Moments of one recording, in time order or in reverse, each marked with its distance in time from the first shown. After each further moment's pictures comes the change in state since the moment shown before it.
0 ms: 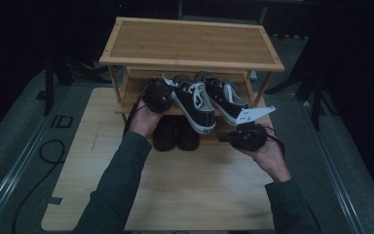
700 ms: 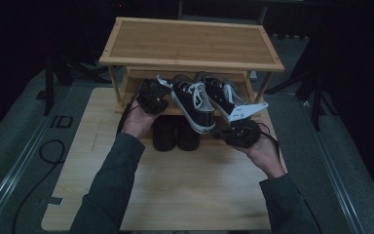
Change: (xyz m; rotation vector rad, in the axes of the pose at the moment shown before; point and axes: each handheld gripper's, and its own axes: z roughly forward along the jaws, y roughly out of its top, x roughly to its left) left arm 0.010 -0.010 -0.012 0.029 -0.028 -0.003; right arm 0.003 0.014 0.010 -0.008 0.015 -0.028
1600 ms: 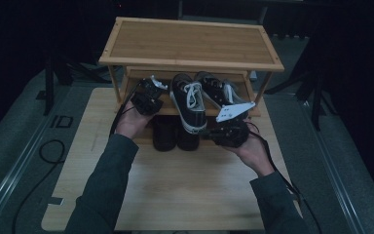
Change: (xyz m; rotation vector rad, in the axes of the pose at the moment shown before) left arm 0.004 -0.009 -0.006 -0.003 0.038 0.006; right arm 0.010 0.014 0.022 -0.012 0.064 -0.040
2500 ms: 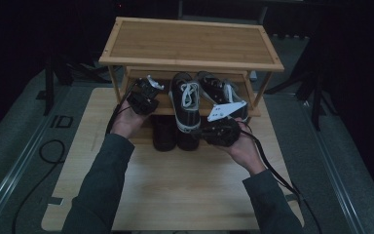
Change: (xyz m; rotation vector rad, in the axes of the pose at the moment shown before) left arm 0.008 -0.005 -0.002 0.017 0.032 0.021; right arm 0.004 0.009 0.017 -0.017 0.022 -0.018
